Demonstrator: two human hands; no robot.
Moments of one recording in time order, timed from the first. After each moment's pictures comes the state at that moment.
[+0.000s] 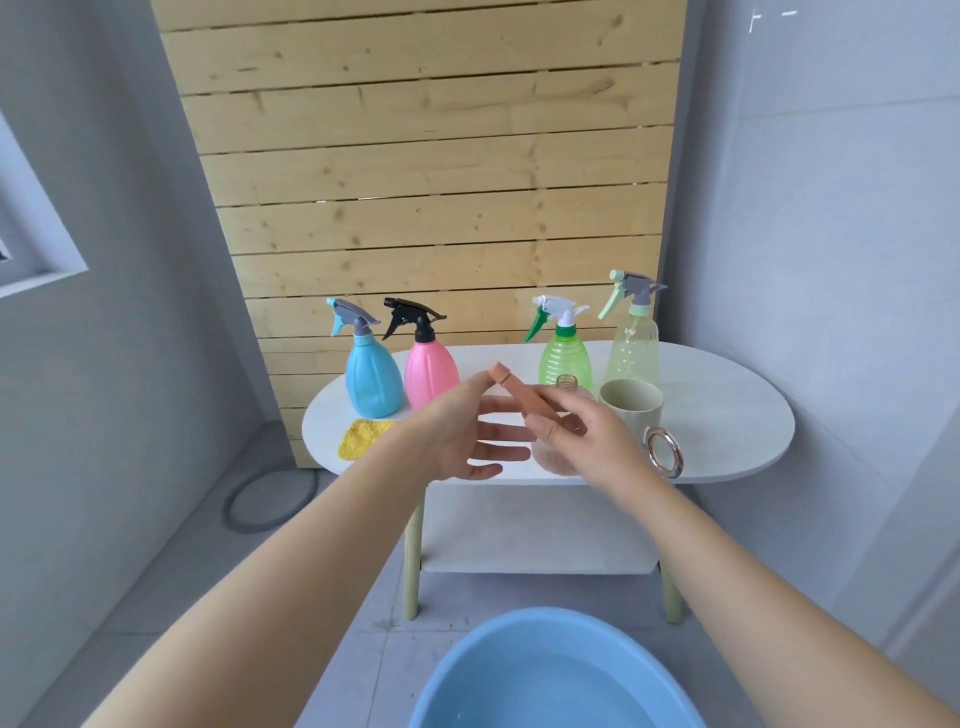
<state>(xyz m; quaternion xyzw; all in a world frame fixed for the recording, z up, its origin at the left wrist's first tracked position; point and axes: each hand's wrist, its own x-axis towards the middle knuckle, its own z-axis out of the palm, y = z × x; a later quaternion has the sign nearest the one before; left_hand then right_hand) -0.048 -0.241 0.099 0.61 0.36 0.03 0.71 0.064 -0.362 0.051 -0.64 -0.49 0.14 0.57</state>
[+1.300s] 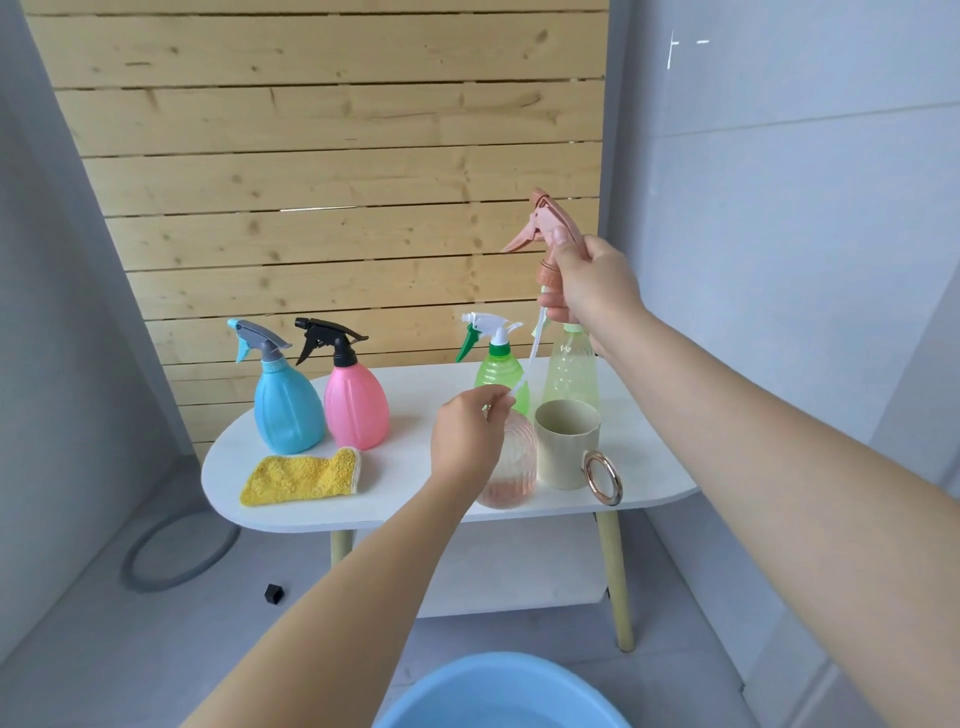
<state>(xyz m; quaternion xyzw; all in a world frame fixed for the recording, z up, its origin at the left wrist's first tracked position) 0.068 -0.253 0.037 0.82 0.28 0.36 0.35 0.173 -0.328 0.162 -0.68 -0.28 0.03 0.68</state>
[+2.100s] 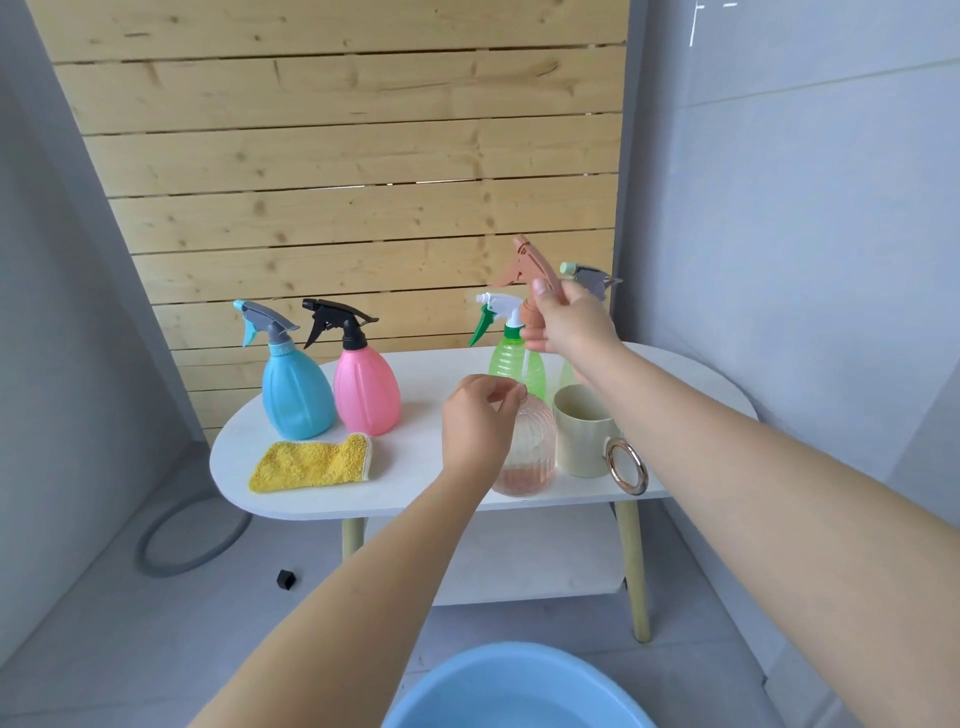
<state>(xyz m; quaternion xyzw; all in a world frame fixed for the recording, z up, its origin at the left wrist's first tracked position) 0.074 -0.237 0.017 0.80 0.27 0.39 0.37 0.176 -0.290 0.100 -0.70 -0.28 0.11 0.65</state>
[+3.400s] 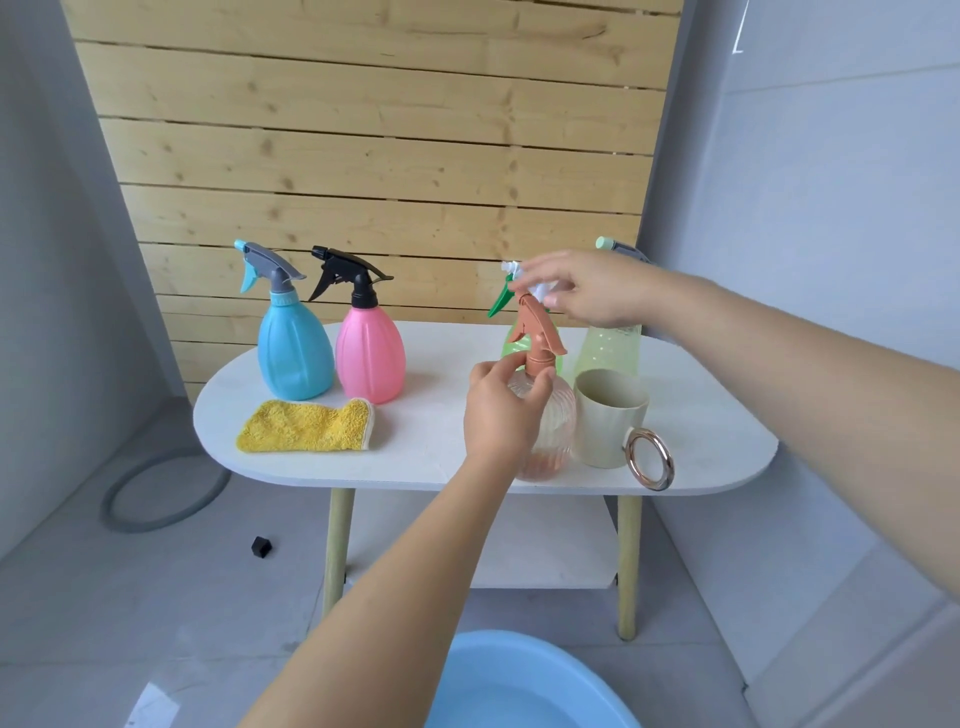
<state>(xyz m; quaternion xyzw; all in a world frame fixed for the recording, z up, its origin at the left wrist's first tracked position) 0.081 -0.238 -0.001 0.75 0.30 0.37 0.46 0.178 -0.294 0.134 -0.80 -0.58 0.02 0.14</state>
